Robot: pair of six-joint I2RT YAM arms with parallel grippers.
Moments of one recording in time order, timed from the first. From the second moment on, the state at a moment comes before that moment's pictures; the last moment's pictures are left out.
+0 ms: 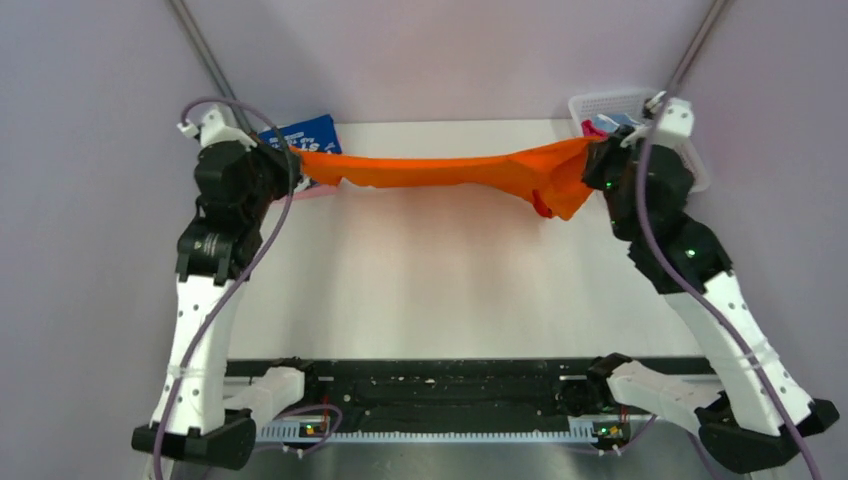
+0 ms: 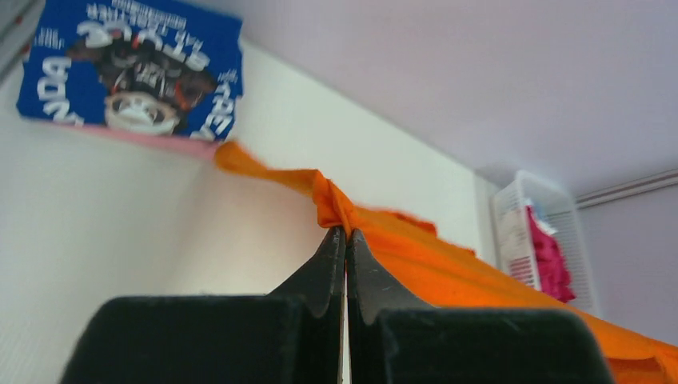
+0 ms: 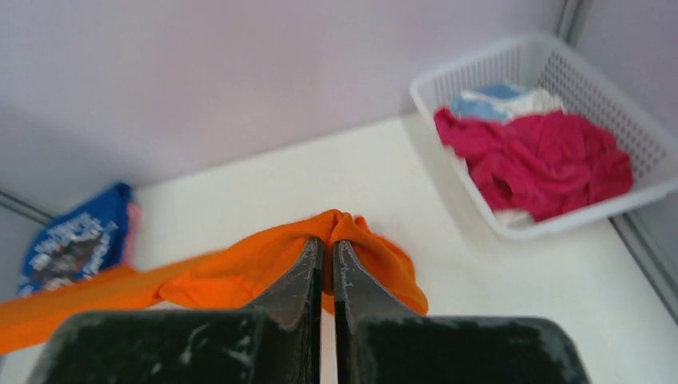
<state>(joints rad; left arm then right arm) -0.12 1.05 1.38 -0.62 -0.13 -0.65 0.53 1.00 1.33 -0.50 0.62 0.36</state>
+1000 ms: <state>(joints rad) -0.13 0.80 1.65 -0.68 0.08 -0.58 0.53 0.86 1.80 -0.60 0.30 0.04</state>
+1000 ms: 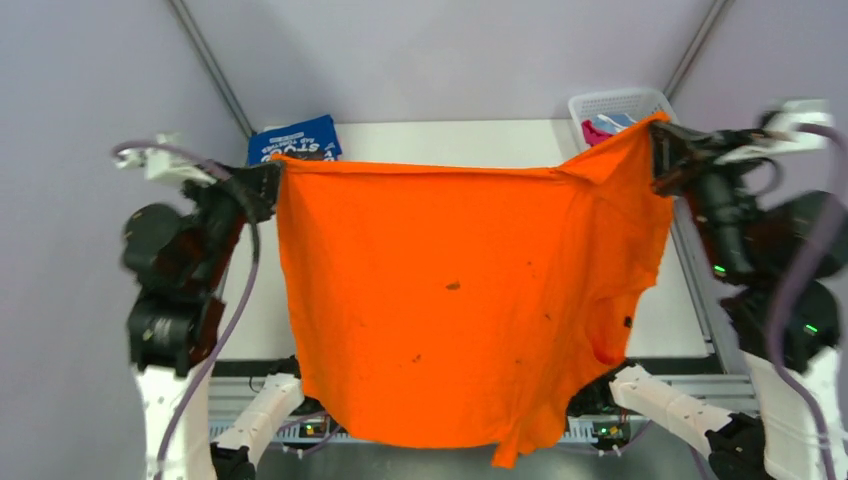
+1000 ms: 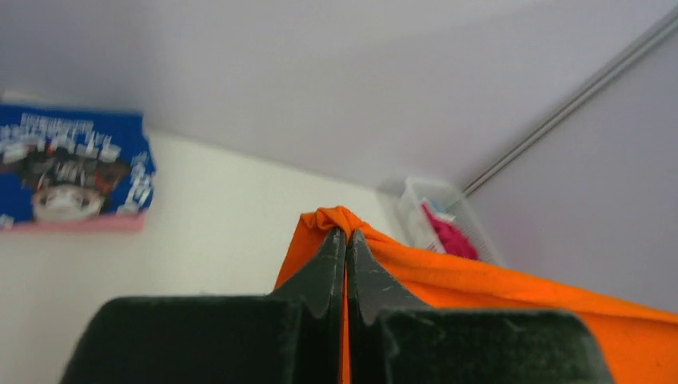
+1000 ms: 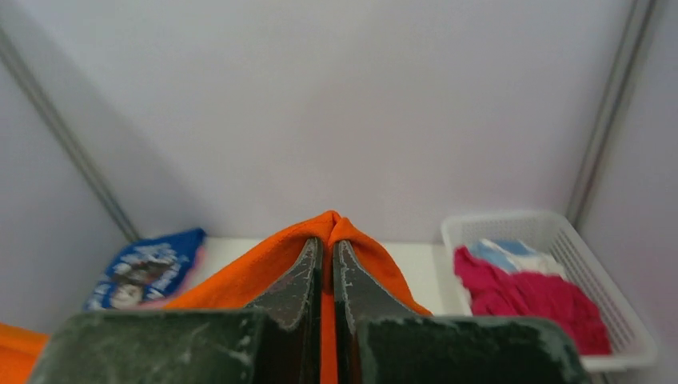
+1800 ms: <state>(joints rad) -0.11 1.99 1.48 -0.35 -0.27 -0.62 0.43 1.82 1.29 0.04 0.57 0.07</state>
